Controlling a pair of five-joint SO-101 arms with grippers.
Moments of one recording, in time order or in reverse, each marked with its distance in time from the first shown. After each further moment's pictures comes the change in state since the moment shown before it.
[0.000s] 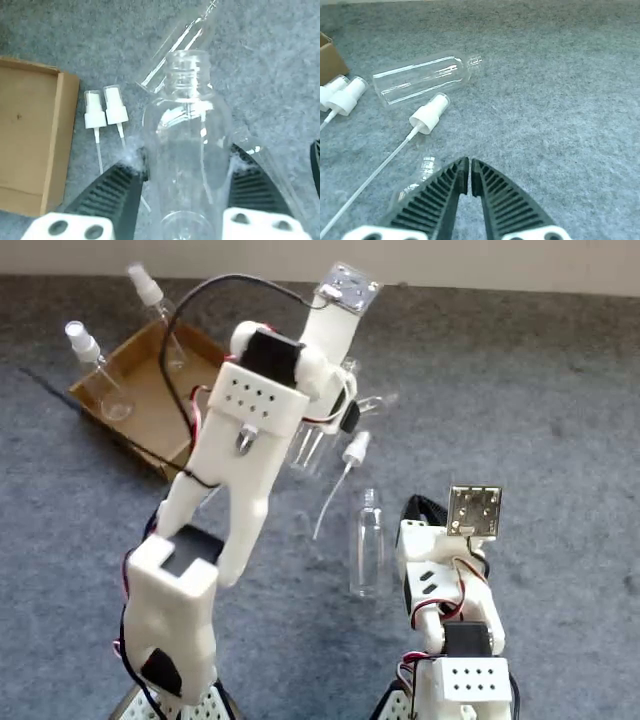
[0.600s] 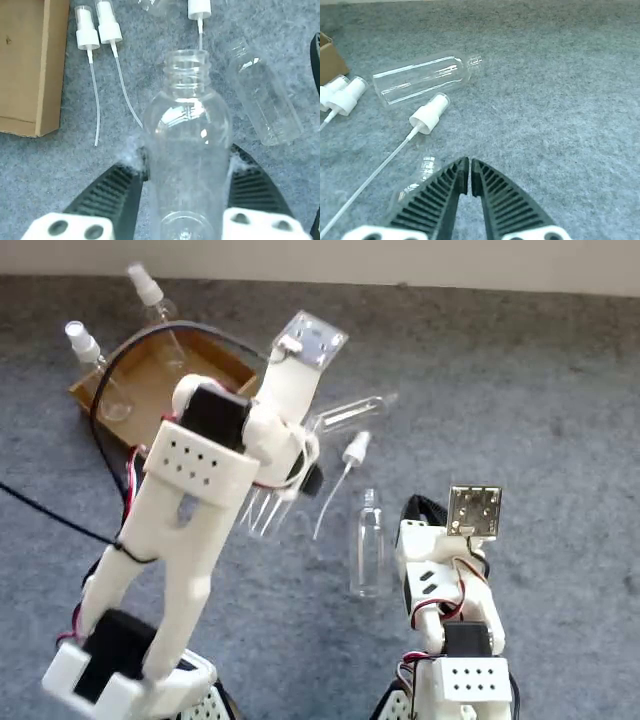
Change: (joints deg) left arm 0.0 -34.2 41.1 -0.3 0.0; right arm 0.0 0.0 0.0 0.0 0.0
